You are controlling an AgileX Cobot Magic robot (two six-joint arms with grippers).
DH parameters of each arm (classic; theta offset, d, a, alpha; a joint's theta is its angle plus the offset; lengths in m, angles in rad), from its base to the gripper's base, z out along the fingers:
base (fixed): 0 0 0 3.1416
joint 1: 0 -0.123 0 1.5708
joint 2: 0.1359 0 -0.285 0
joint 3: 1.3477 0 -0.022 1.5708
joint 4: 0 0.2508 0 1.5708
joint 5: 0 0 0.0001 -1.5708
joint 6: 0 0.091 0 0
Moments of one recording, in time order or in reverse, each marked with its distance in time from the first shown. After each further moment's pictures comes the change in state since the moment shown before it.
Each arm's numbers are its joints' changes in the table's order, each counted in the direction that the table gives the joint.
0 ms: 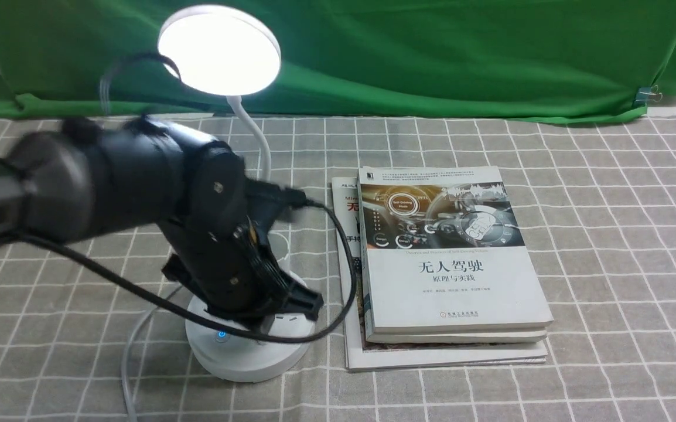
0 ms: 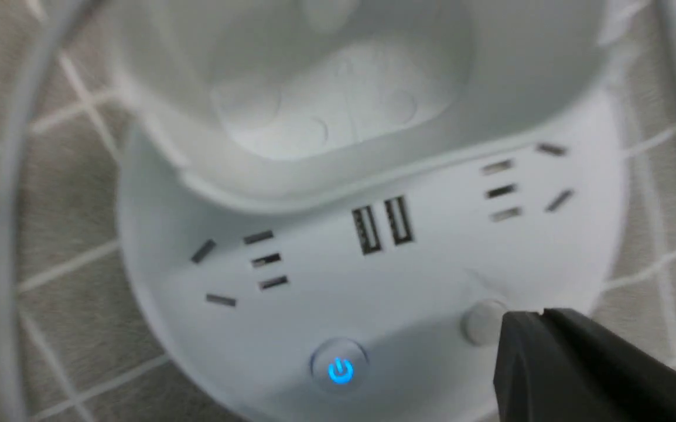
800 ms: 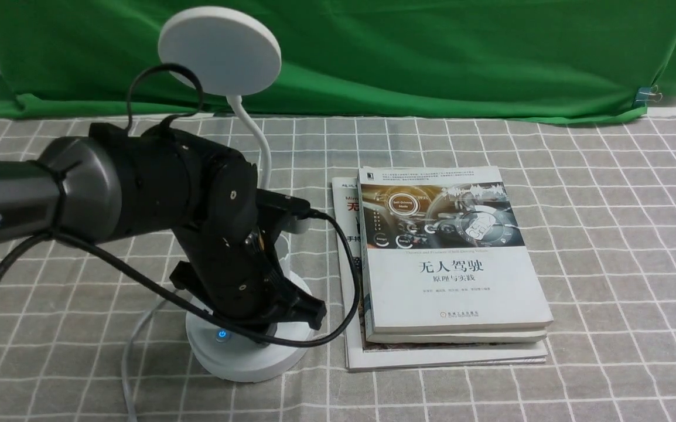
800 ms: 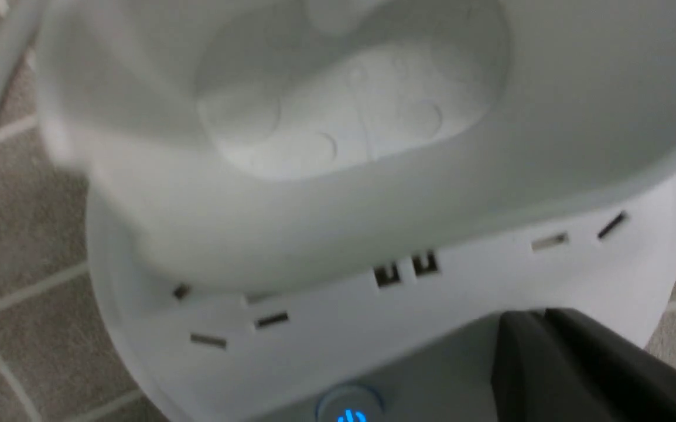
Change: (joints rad) right arm 0.000 0.000 0.000 0.000 0.000 0.000; left arm 0.000 0.090 -0.009 0.000 -0.001 0.003
